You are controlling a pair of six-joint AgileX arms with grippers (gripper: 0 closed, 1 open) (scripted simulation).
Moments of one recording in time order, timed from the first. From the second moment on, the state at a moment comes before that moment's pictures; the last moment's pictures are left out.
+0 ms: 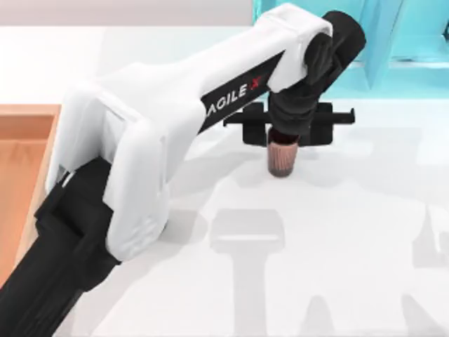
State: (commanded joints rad) left arm -0.76 2.64 2.45 -1.15 -0.19 -0.70; right arm 0.00 0.00 0.00 0.00 0.00 0.00
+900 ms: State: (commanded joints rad) left arm -0.60 2.28 2.18 -1.22 -0.15 -0.54; right arm 0.00 0.00 0.00 0.00 0.00 0.00
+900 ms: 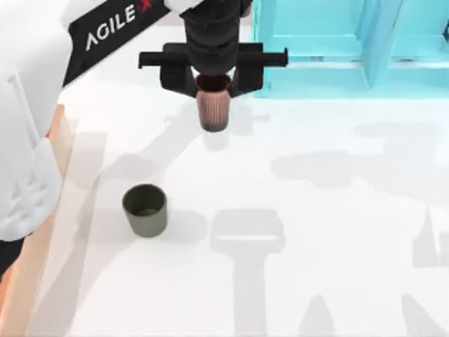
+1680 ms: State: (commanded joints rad) left arm -0.13 1.91 1.82 -1.19 -0.02 -0.12; right arm 0.00 0.00 0.00 0.00 0.00 0.00
